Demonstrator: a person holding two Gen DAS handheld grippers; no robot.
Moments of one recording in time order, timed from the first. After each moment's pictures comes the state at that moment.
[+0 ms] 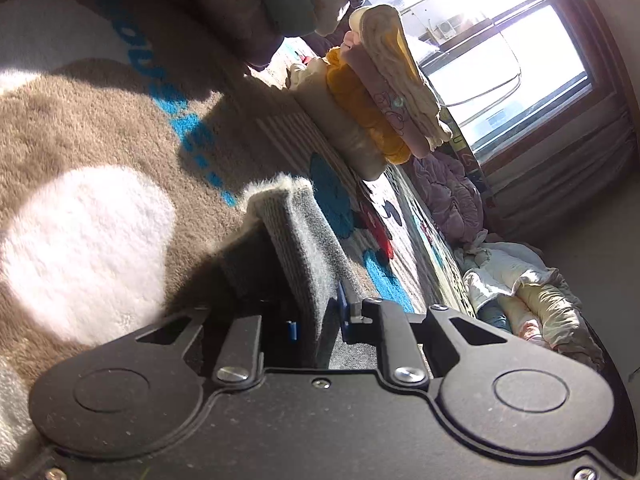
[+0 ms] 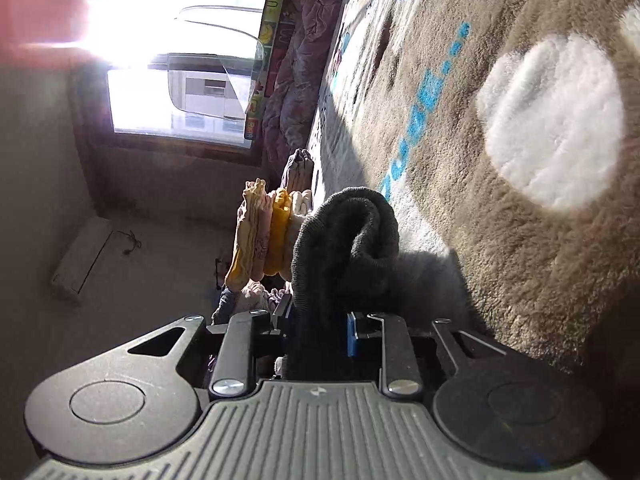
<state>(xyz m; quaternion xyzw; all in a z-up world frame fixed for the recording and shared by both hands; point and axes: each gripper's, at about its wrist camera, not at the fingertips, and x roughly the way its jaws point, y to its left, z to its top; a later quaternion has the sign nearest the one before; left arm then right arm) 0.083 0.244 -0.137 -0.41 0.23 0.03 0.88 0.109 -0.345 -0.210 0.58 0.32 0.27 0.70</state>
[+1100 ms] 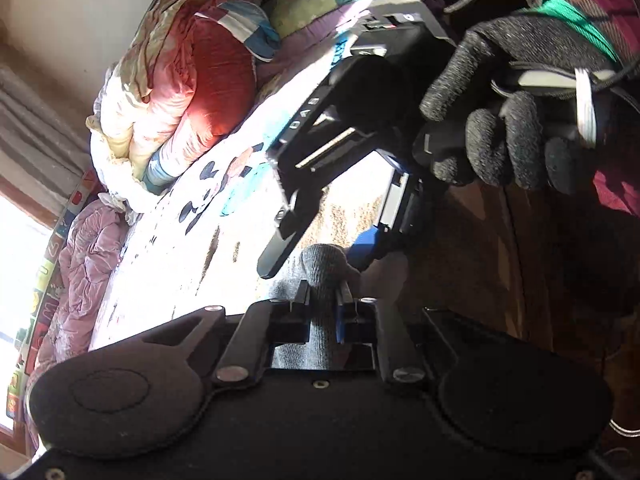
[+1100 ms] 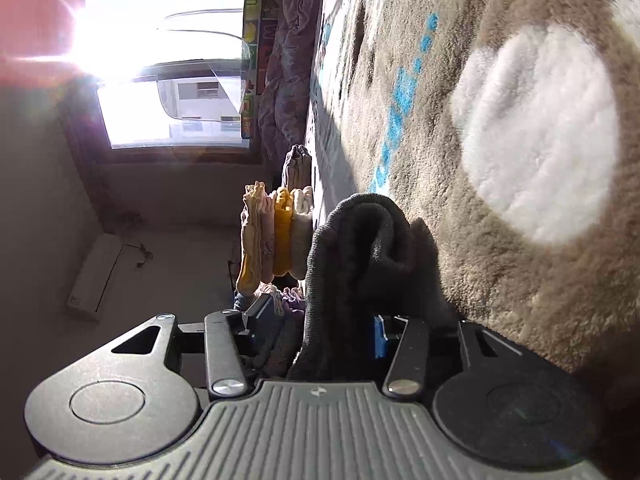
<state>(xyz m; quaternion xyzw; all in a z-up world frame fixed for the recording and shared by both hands) 0.070 -0.130 -0.087 0.44 0.14 -0.39 0.80 0.118 -0.359 -0.223 0.62 0.33 0.29 0.65</state>
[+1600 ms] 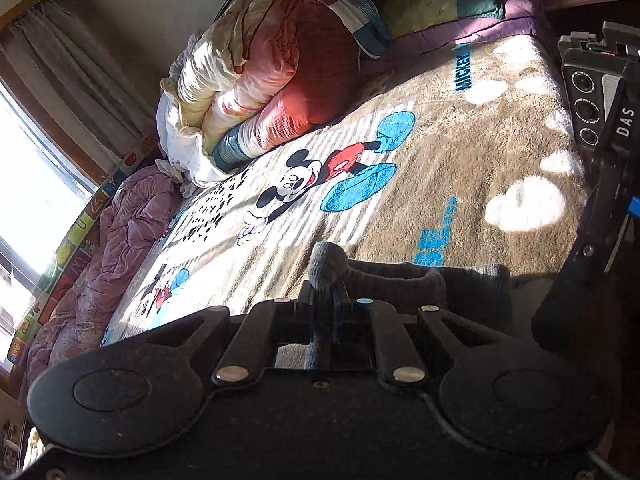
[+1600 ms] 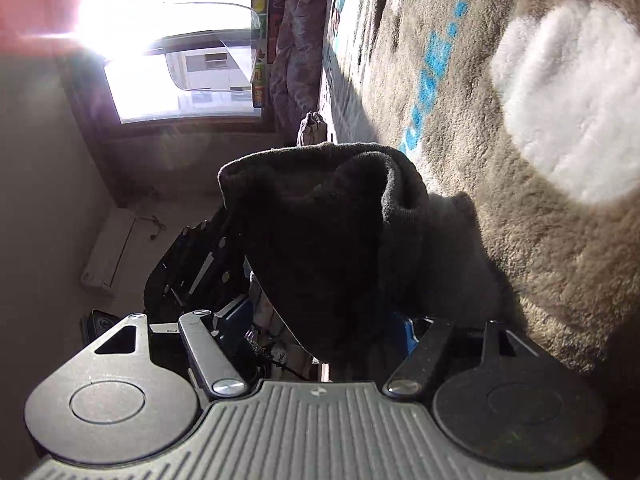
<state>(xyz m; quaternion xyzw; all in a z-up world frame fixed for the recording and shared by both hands) 0.159 -0.131 -0.063 0.41 0.15 -0.34 0.83 0.124 -0.347 -0.204 0.58 0.38 0.34 0.64</state>
